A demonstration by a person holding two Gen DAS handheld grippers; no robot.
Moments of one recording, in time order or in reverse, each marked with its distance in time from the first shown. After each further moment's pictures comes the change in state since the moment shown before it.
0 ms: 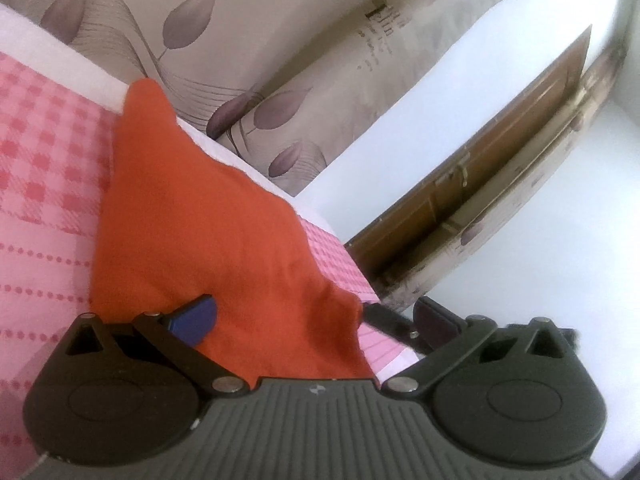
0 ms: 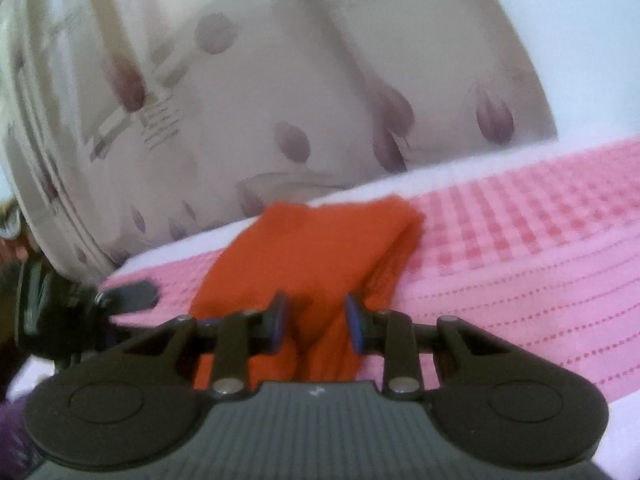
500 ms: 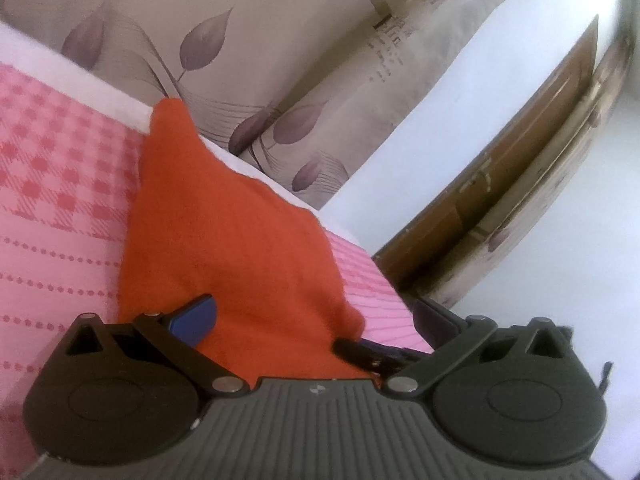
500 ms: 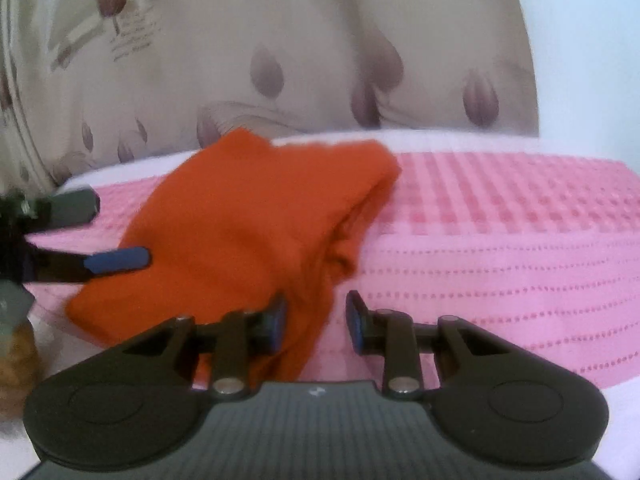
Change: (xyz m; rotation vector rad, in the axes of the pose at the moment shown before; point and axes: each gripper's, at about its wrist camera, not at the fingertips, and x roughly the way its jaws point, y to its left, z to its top) left arm -0.011 -0.014 -0.013 0.044 -0.061 0.106; right arm 0.034 -0.004 -0.017 -0.043 0.181 -0.150
